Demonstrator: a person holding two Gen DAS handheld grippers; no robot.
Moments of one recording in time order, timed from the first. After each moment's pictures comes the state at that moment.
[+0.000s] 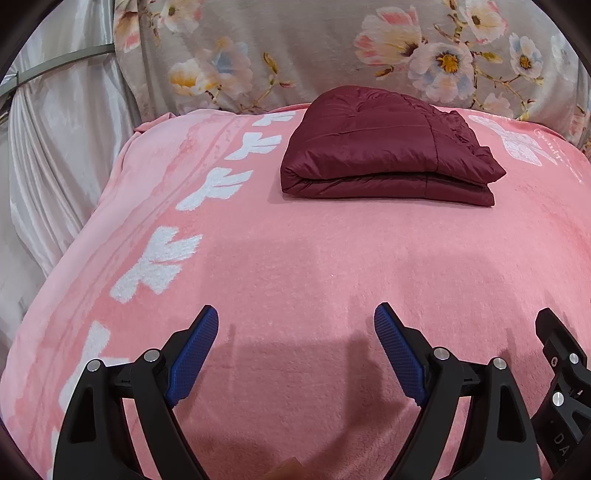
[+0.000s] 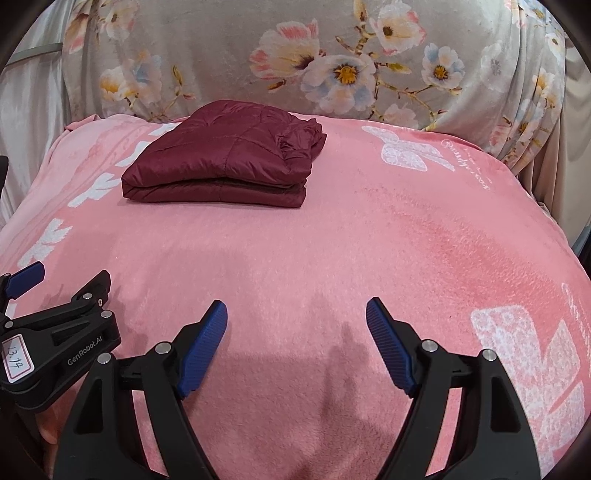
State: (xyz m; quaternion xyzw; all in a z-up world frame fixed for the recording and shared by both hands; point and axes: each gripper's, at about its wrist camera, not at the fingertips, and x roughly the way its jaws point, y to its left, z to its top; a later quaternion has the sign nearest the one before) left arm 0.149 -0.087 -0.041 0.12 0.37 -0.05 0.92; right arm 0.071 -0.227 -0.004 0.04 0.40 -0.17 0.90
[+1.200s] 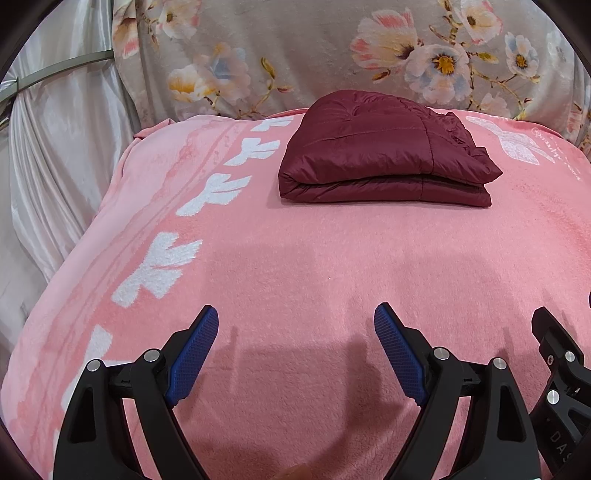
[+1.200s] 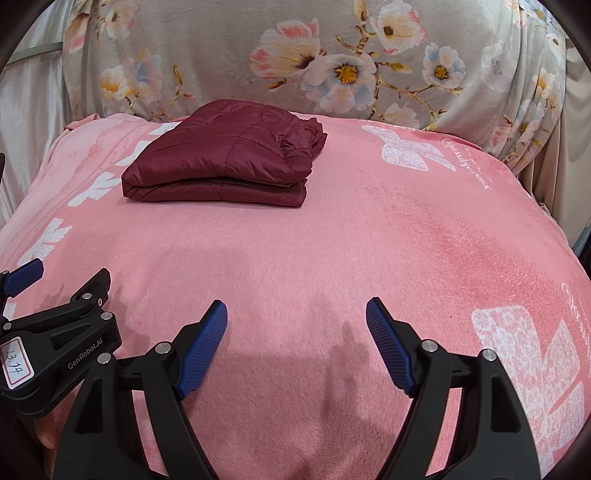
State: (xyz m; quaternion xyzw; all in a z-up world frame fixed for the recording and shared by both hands) left arm 0.147 -0.089 -0.038 0.13 0.37 -0.05 0.92; right arm 0.071 -0.227 -0.005 0.04 0.40 -0.17 0.90
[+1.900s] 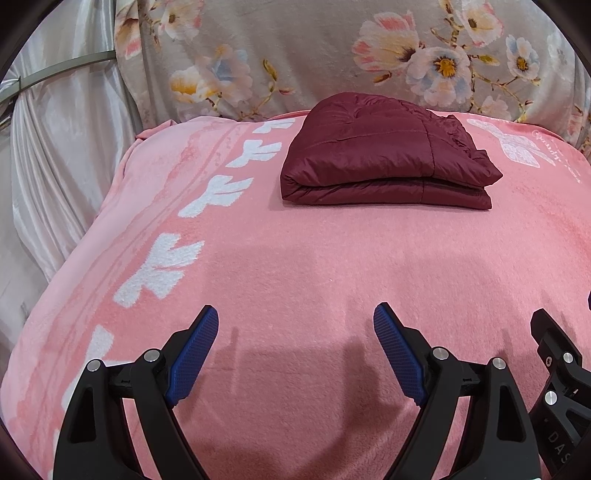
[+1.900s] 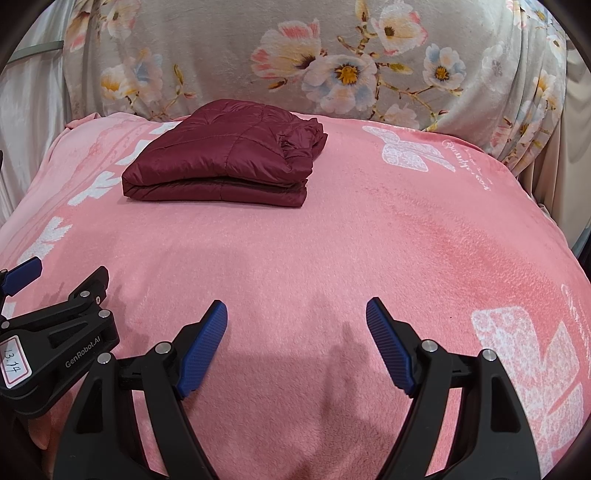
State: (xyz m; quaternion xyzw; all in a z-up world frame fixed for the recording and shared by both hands) left arm 0.147 -0.090 -0.035 0.13 0.36 -0.05 0.92; right arm 0.072 -0.226 -0.005 0.04 0.40 -0.17 0.90
